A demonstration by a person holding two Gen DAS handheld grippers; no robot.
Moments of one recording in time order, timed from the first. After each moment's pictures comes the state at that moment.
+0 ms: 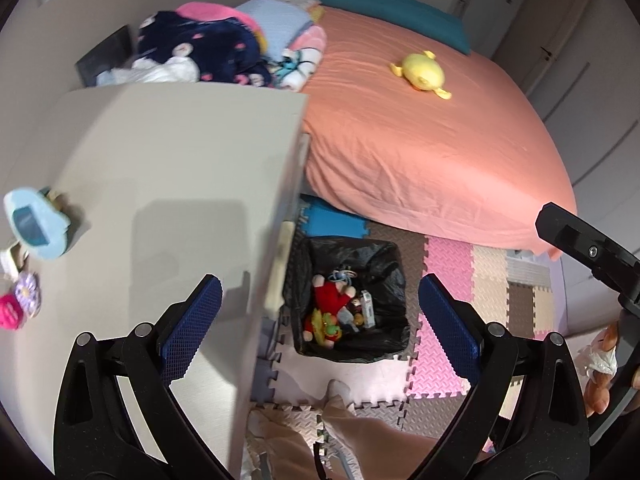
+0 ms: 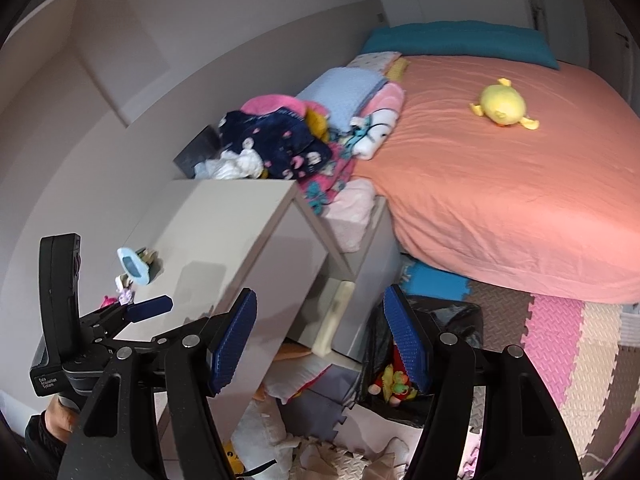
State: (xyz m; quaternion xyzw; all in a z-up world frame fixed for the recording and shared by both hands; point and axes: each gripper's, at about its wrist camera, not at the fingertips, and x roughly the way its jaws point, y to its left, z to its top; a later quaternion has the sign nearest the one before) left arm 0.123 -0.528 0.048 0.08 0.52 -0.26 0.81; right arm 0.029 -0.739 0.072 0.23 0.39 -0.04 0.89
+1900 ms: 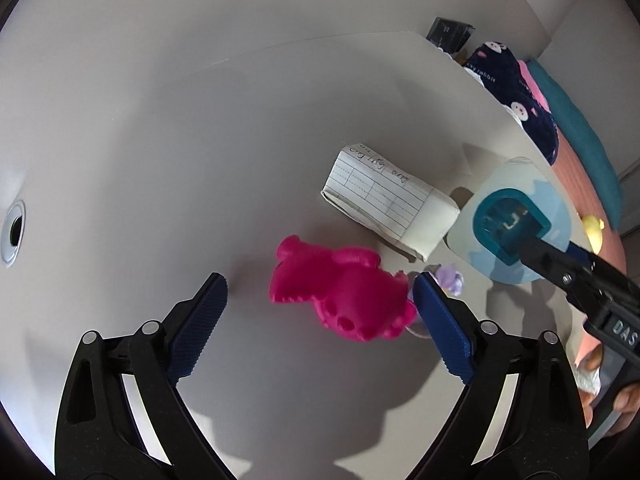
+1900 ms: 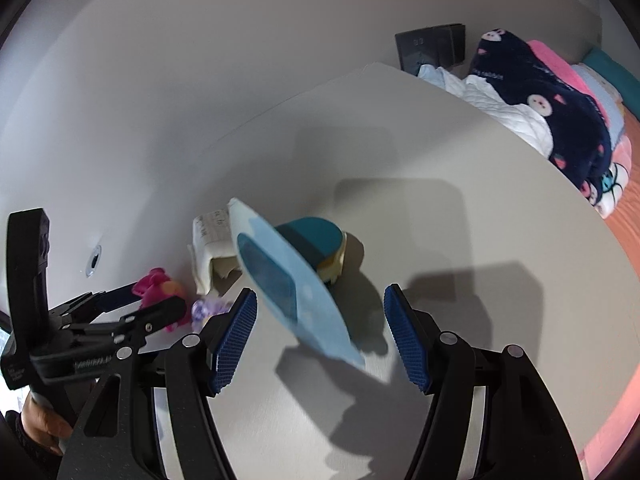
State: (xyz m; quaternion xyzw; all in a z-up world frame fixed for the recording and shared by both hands) left arm 0.207 -0.206 0.017 -0.12 0.53 0.05 0.84; right arm 0.291 -0.451 0.023 0.05 0.49 0.22 0.84
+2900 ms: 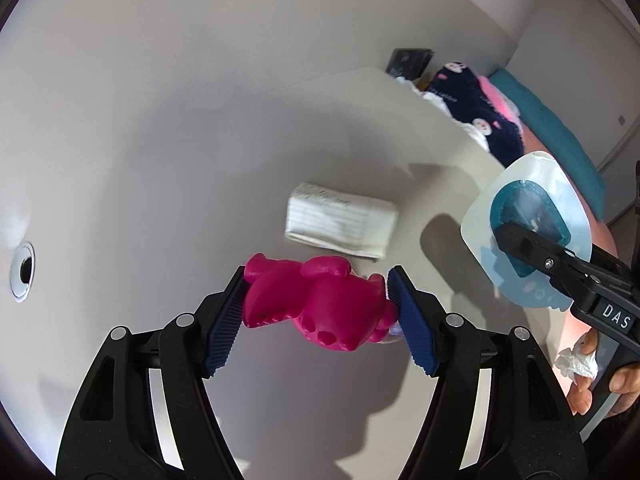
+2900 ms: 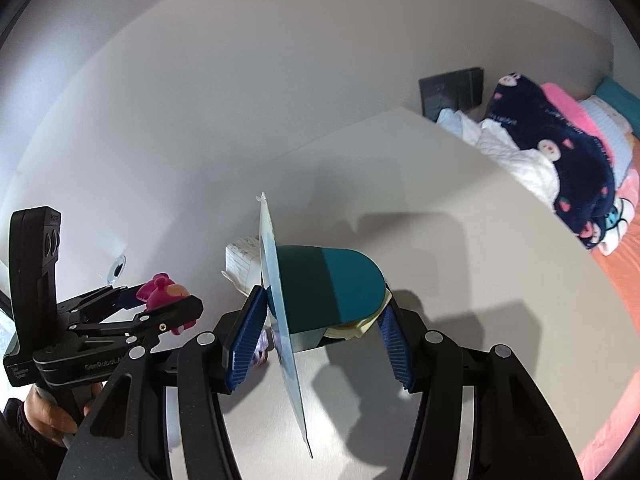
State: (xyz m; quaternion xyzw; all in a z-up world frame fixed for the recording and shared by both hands) left arm 0.199 -0.226 0.062 -0.09 0.47 0.01 0.88; right arm 0.275 -0.454 0.063 0.05 0.44 0.25 0.86
